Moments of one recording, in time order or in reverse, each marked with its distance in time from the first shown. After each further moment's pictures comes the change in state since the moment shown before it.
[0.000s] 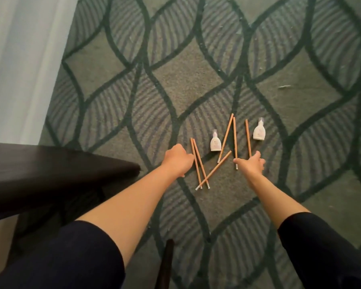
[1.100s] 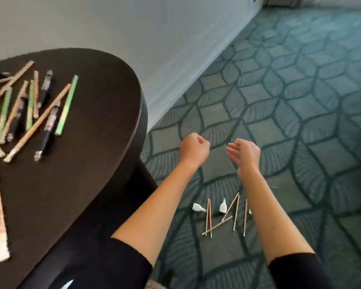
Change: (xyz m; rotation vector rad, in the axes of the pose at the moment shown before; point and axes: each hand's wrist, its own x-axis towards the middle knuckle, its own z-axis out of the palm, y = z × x) left_hand -0.317 0.053 -0.174 -0.604 0.541 0.422; right_hand -0.382 -0.206 -0.166 0.778 -0.334 -0.554
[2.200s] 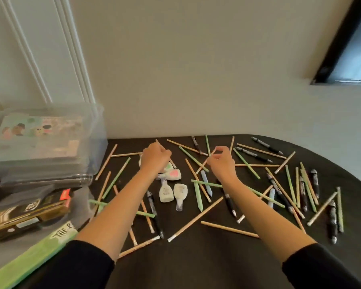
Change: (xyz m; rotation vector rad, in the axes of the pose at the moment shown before) left_hand -0.278 -0.169 -0.578 -0.041 0.949 -0.308; right_hand -0.503 0.081 0.379 -0.853 -1.098 -0.581
